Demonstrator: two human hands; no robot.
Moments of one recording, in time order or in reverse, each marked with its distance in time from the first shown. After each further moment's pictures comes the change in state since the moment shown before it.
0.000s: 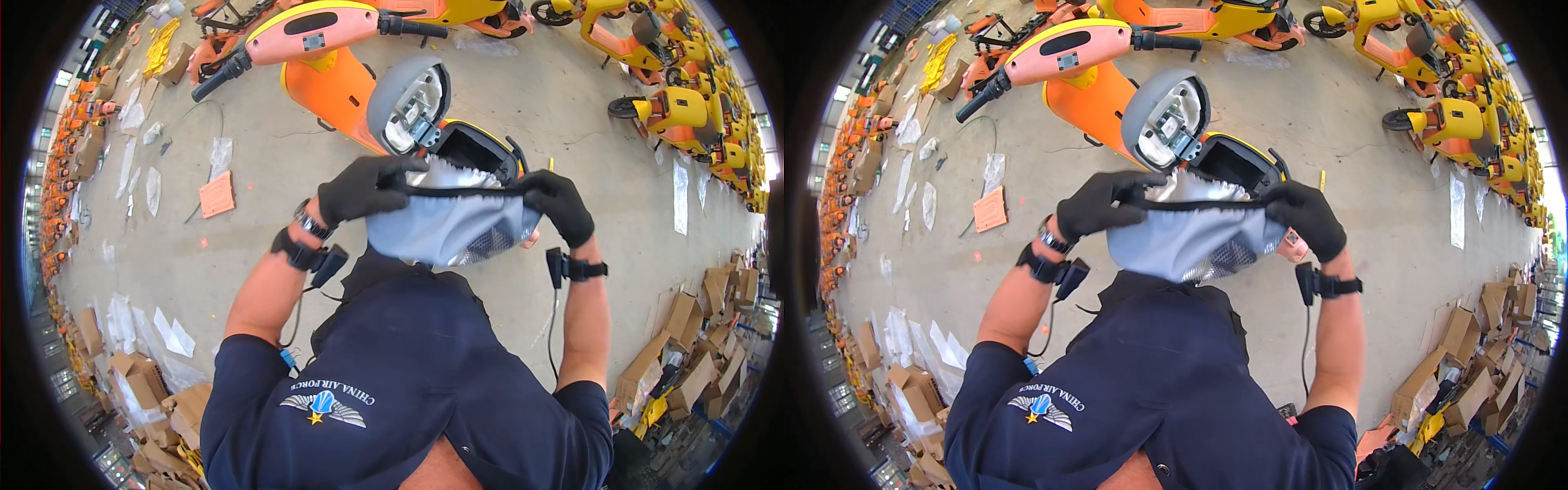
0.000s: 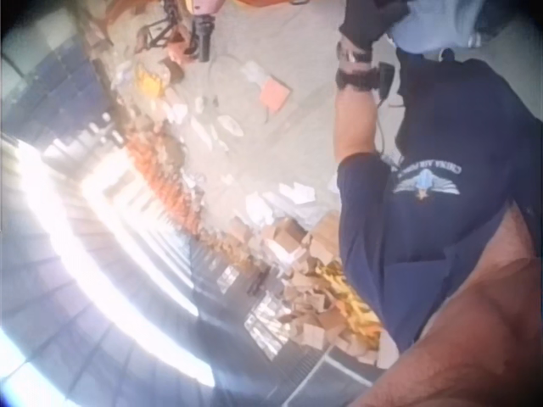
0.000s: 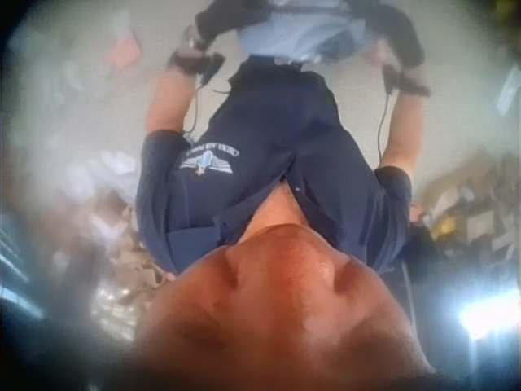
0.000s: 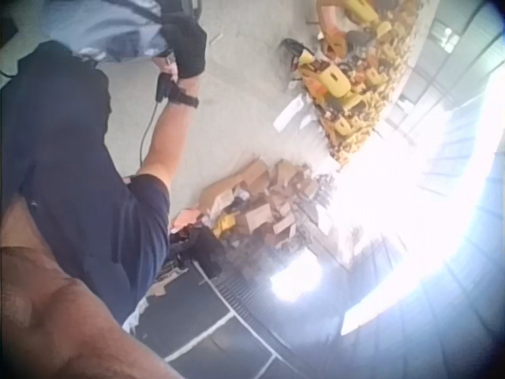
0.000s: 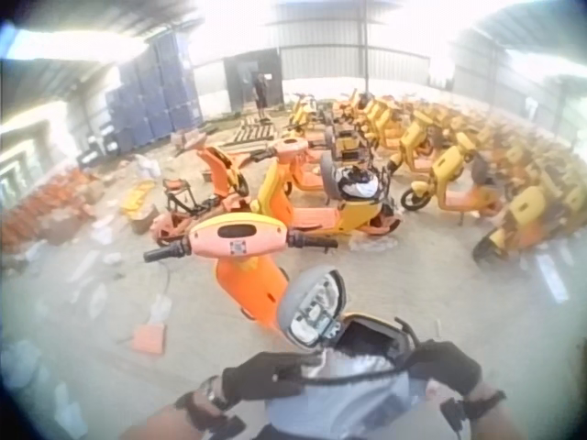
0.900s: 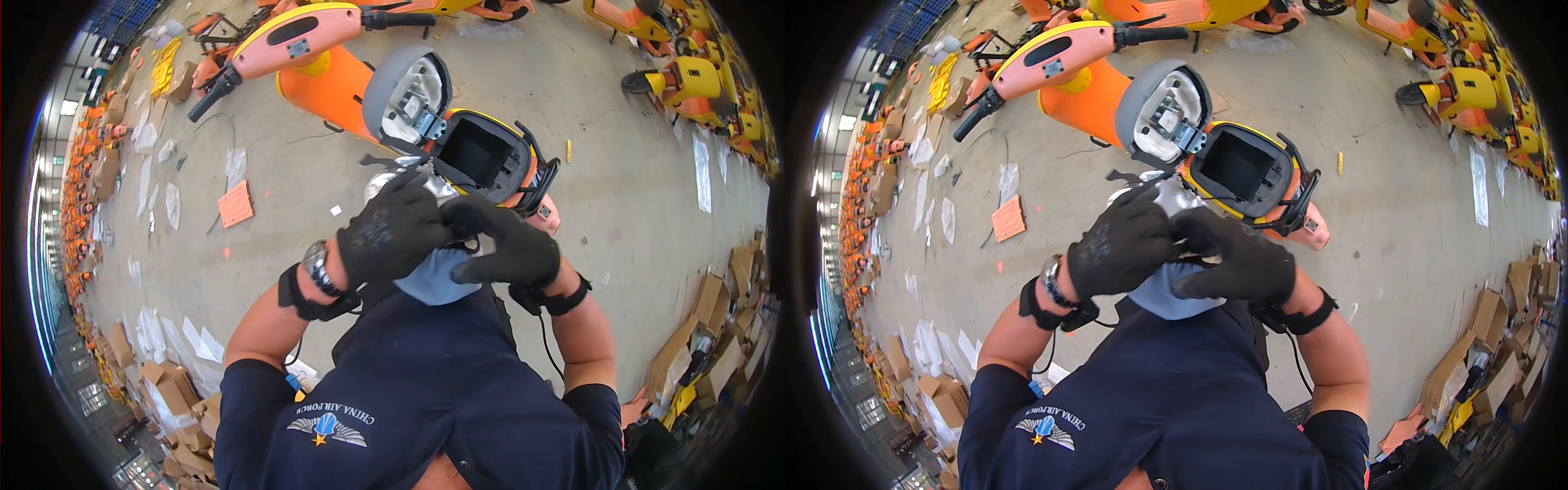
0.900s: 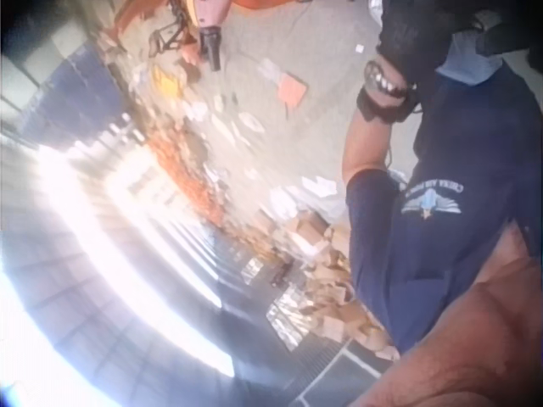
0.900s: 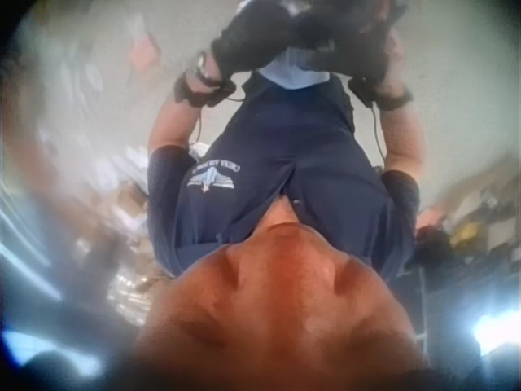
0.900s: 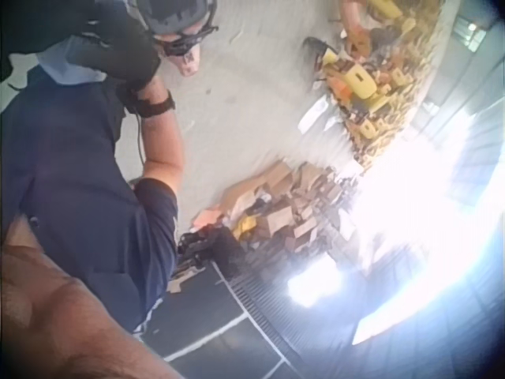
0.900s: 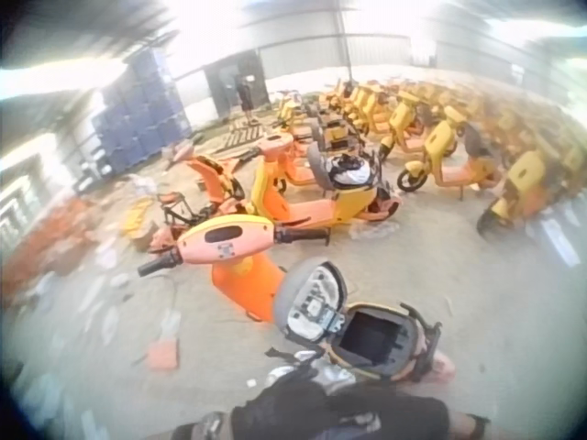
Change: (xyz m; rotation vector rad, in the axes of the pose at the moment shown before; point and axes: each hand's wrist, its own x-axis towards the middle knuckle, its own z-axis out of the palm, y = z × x) left_hand 0.059 0.046 0.046 0.736 -0.079 0.479; right_hand 0.020 -0.034 0.047 0.174 -0.331 -0.136
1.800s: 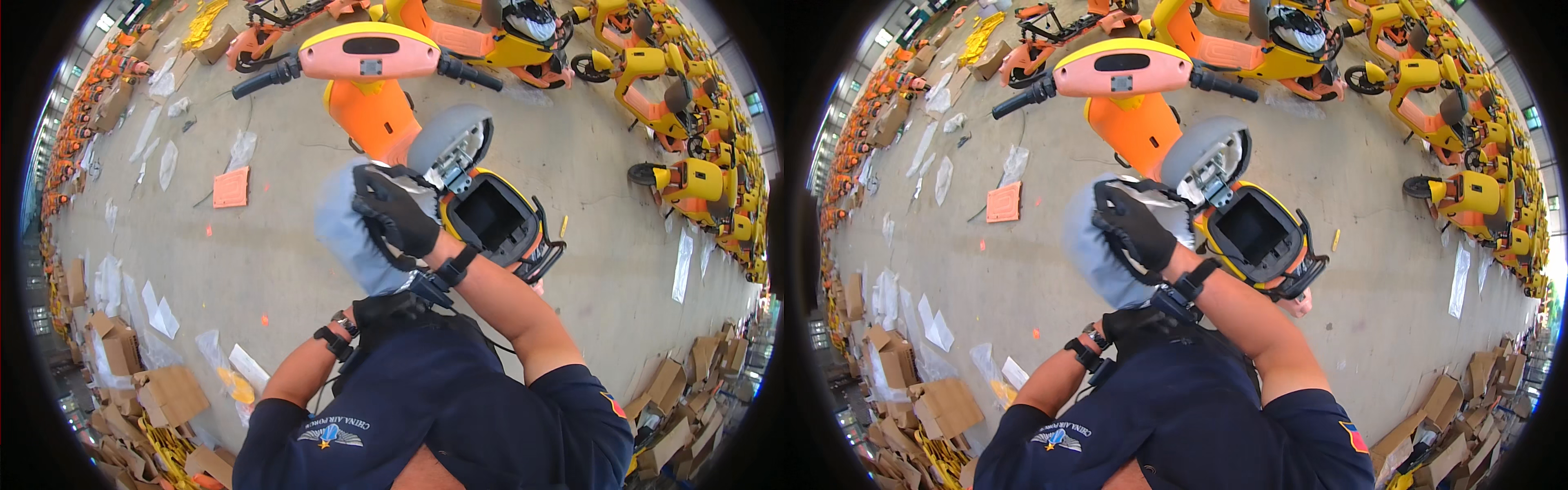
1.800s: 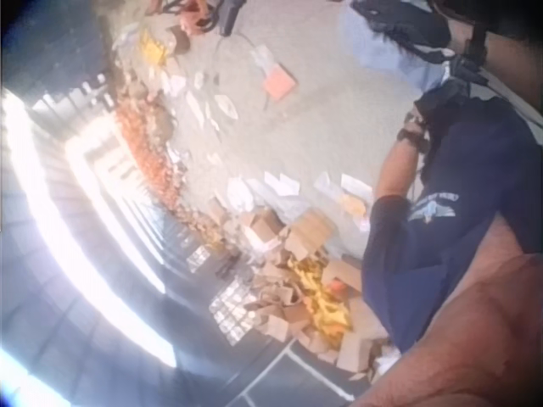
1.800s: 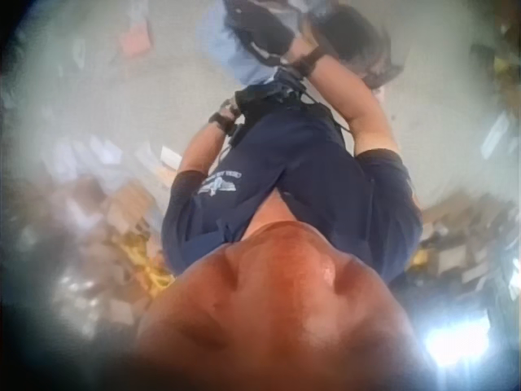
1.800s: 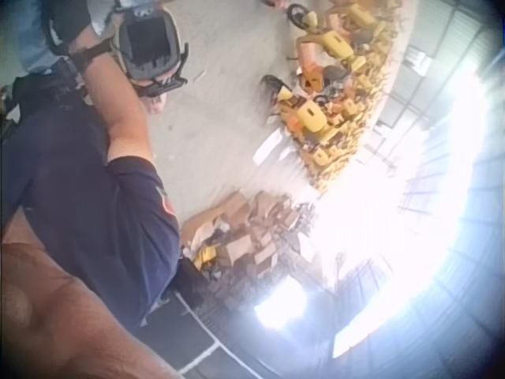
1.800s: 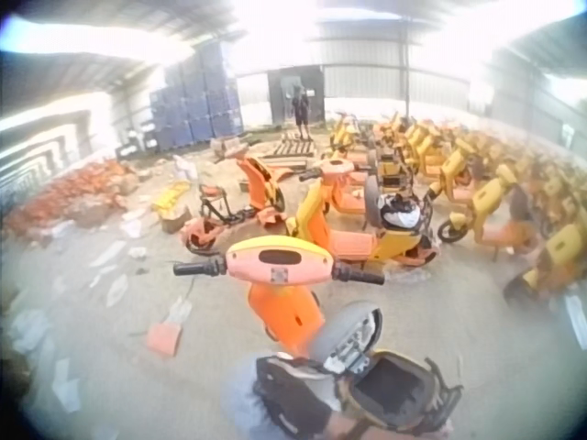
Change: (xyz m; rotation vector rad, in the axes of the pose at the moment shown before) left_hand -0.272 0.002 0.211 -1.575 0.028 -0.776; right_hand 0.196 0.070 0.176 0.160 -0.101 -0.274
